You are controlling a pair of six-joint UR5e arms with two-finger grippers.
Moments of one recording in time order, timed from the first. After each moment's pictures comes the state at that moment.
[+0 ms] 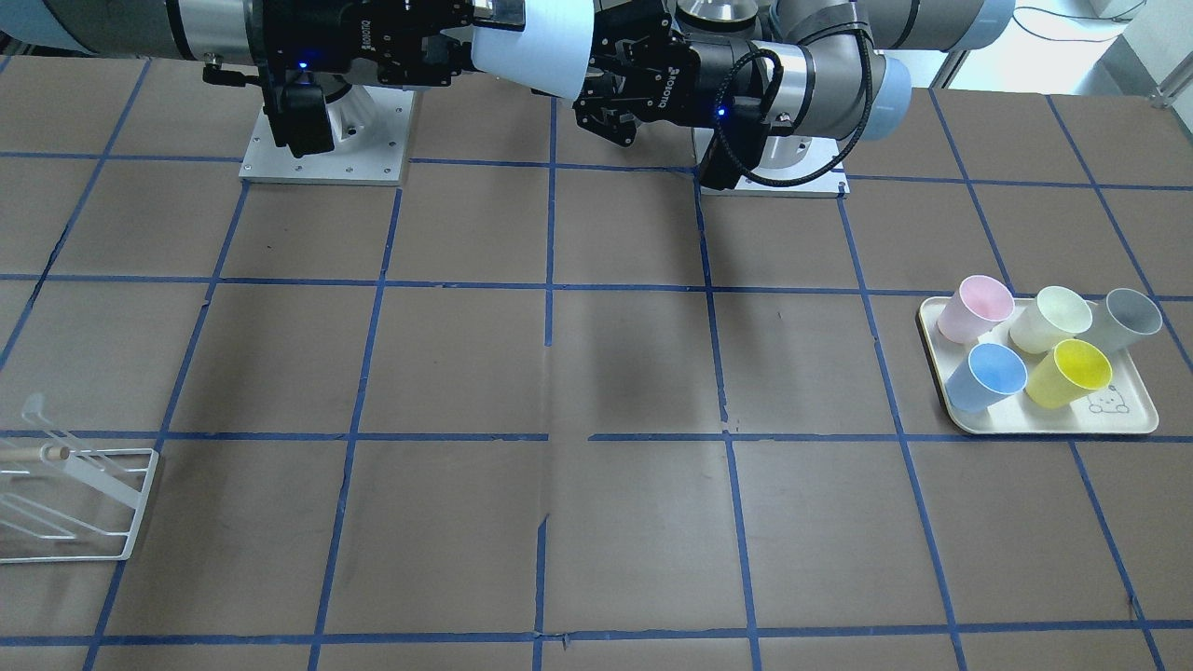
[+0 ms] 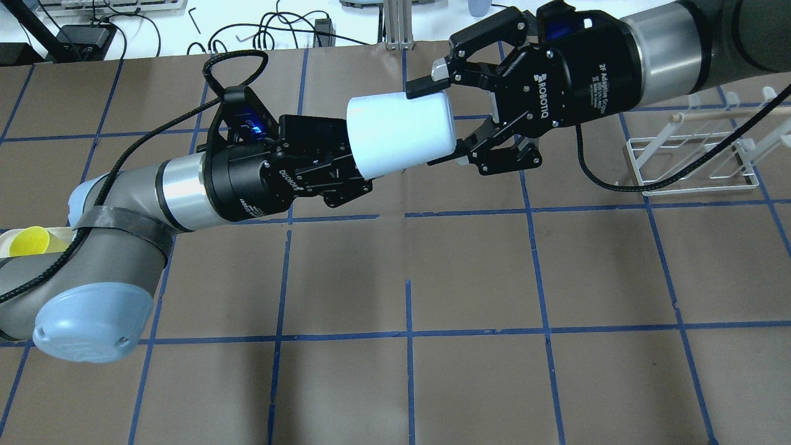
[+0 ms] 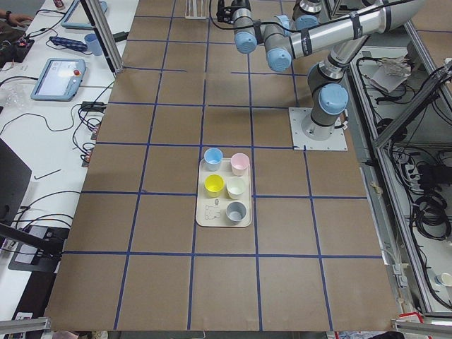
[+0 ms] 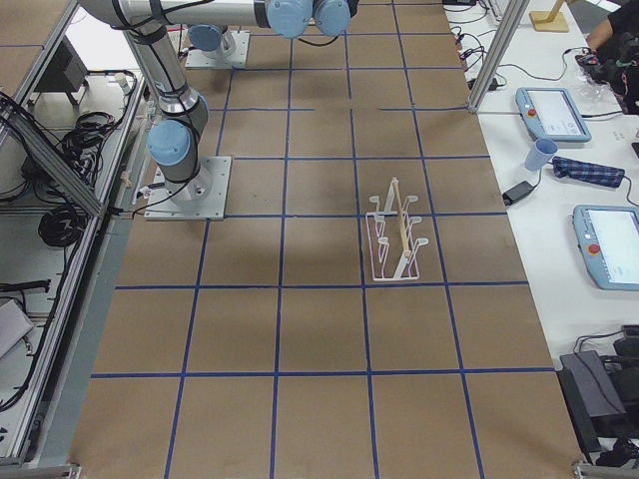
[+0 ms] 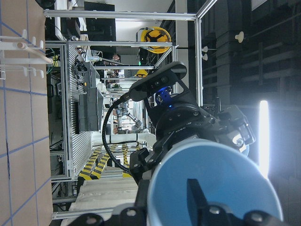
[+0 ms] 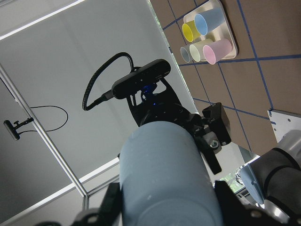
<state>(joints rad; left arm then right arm) -1.51 -1.37 -2.18 -1.40 -0.15 0.25 1.46 -1.61 1.57 -0.63 -0.33 -0.47</state>
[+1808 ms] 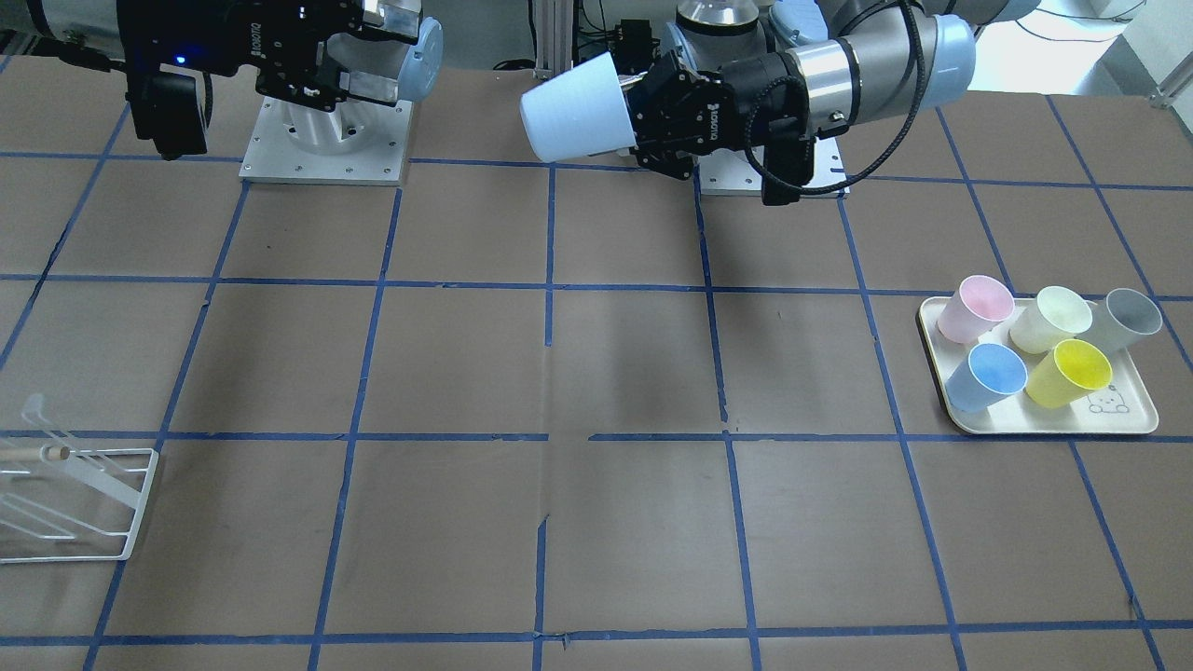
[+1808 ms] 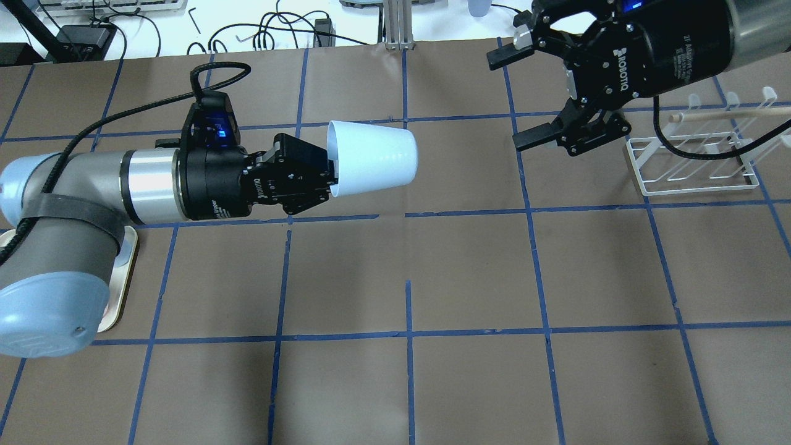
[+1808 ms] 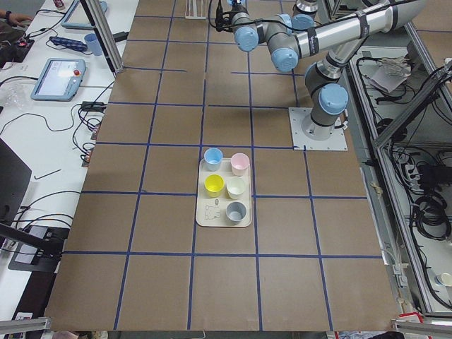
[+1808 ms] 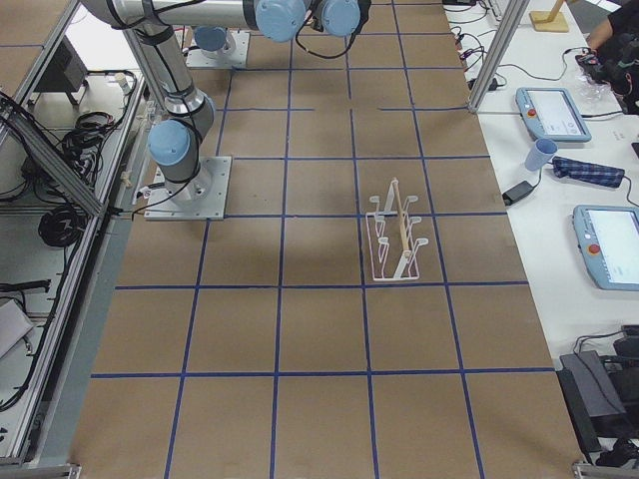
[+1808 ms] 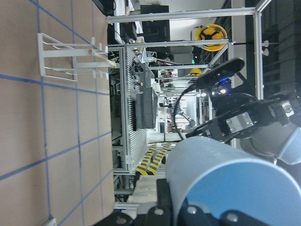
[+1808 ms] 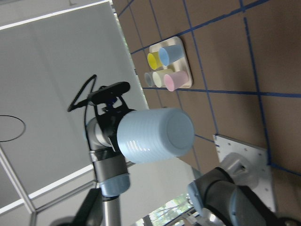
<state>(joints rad) -1.37 -1.32 -2.14 -1.40 0.29 0.18 1.33 -1.61 1.51 -0.77 -0.58 -0.45</state>
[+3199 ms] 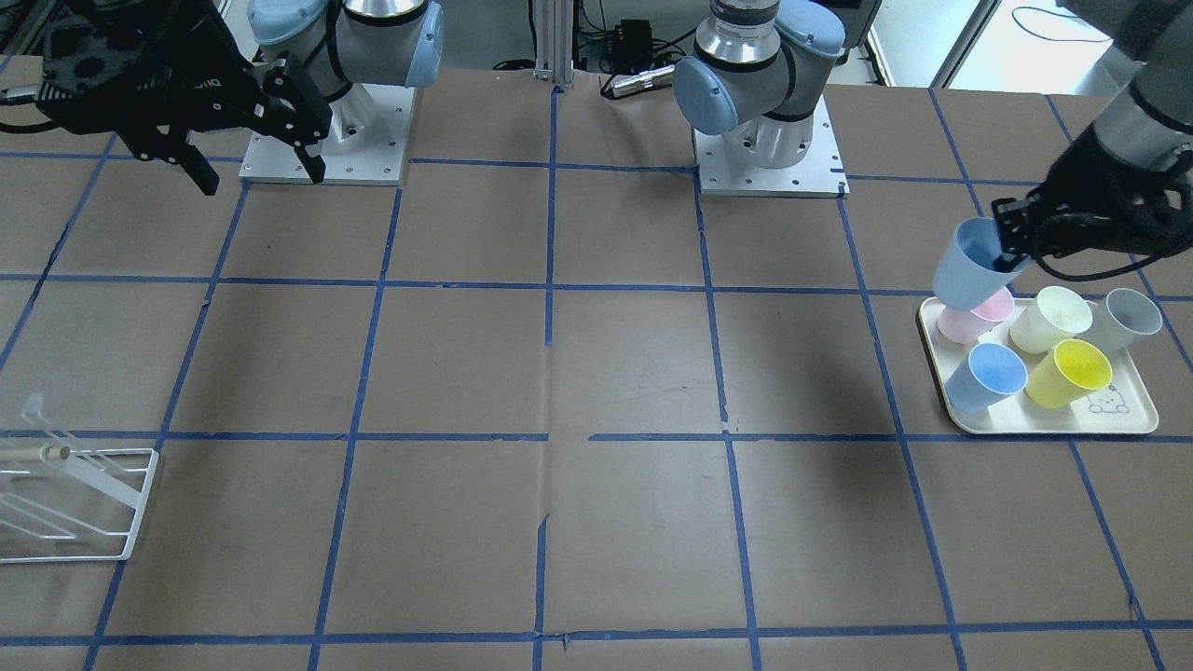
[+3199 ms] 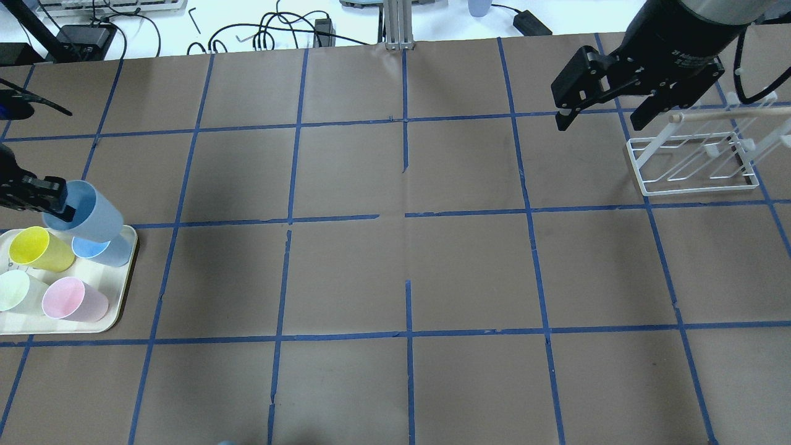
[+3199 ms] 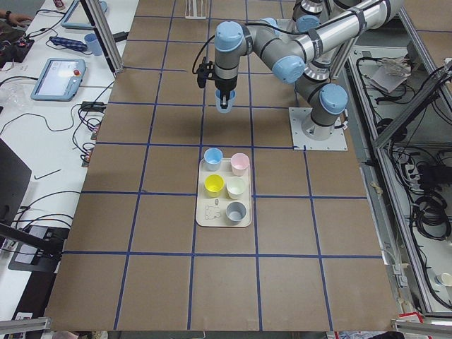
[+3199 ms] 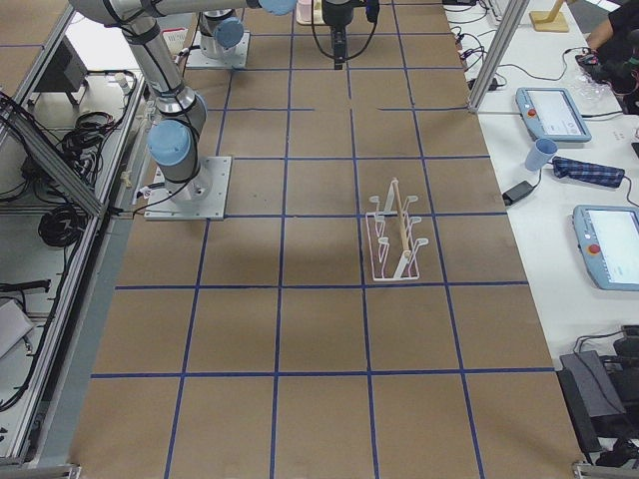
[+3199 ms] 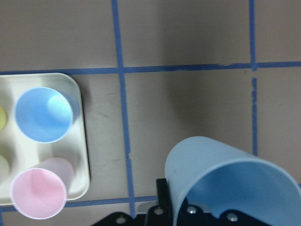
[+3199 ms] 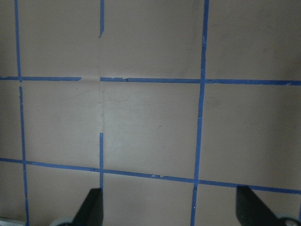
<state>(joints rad) -0.96 -1.53 -1.78 -1.42 1.54 0.72 1.52 -1.65 1.52 -1.51 -1.45 -0.10</state>
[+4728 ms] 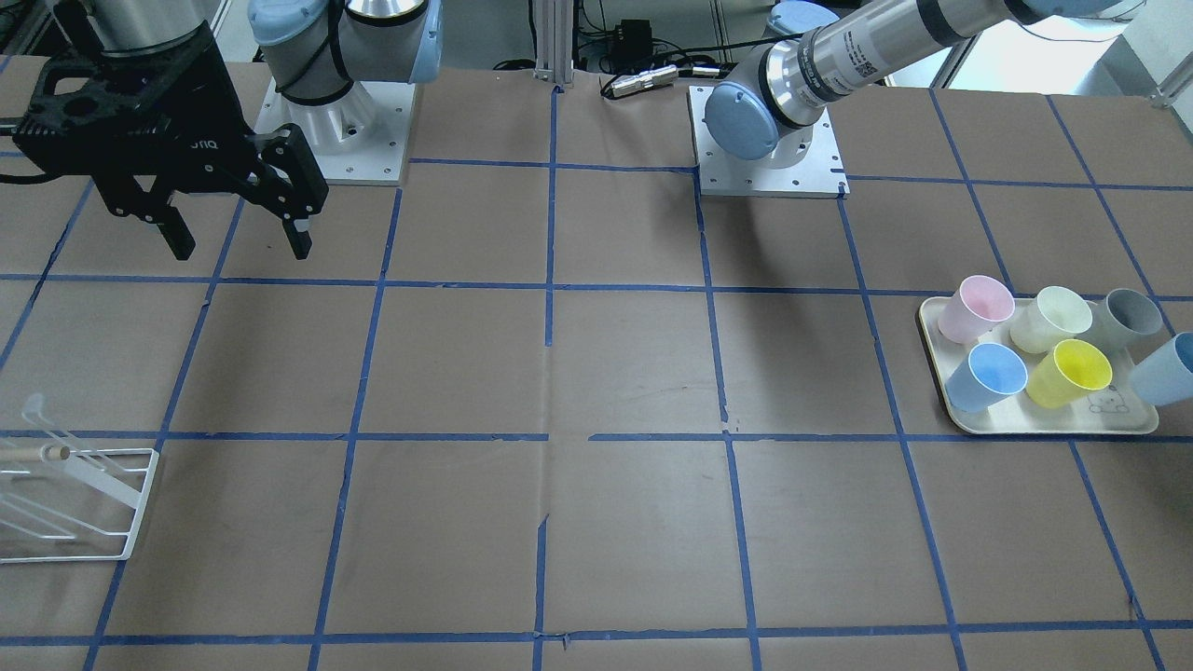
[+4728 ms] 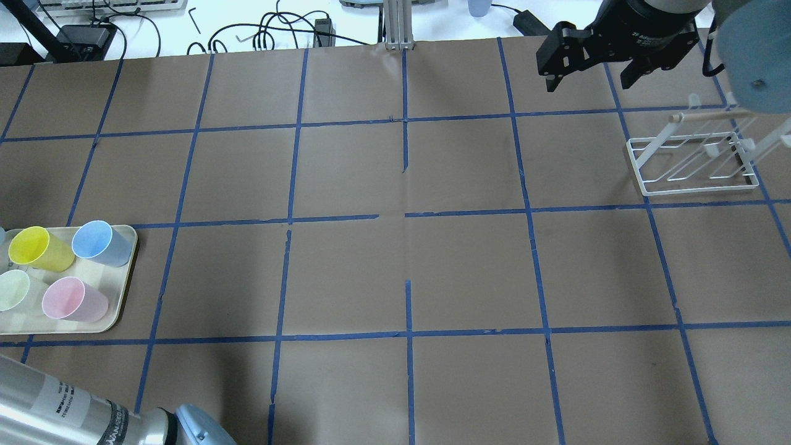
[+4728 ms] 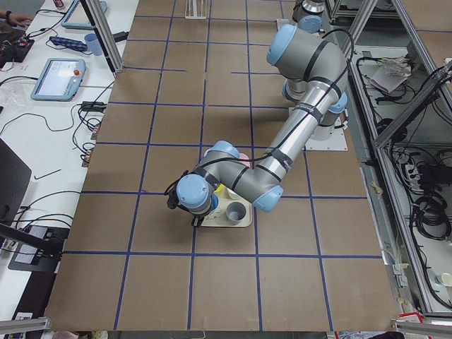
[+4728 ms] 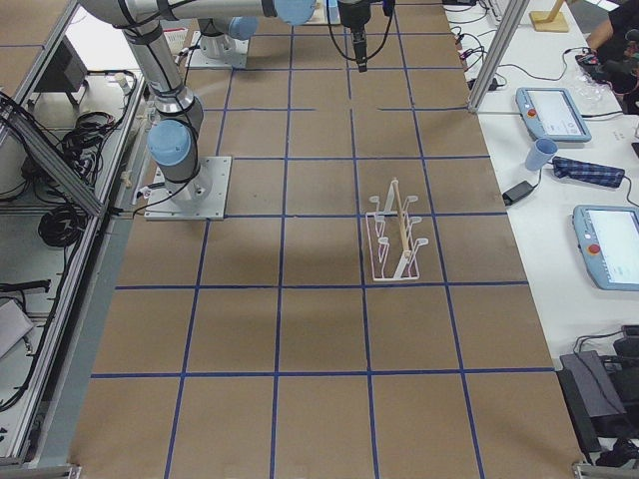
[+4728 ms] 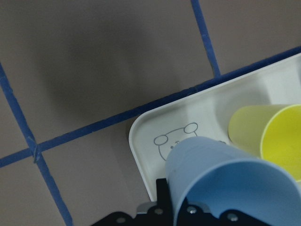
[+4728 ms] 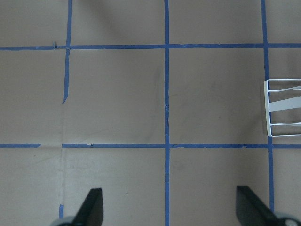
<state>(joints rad) -0.62 -2.22 -1.25 -1.41 1.51 1.29 1.57 -1.58 1.53 -1.76 -1.53 0.00</state>
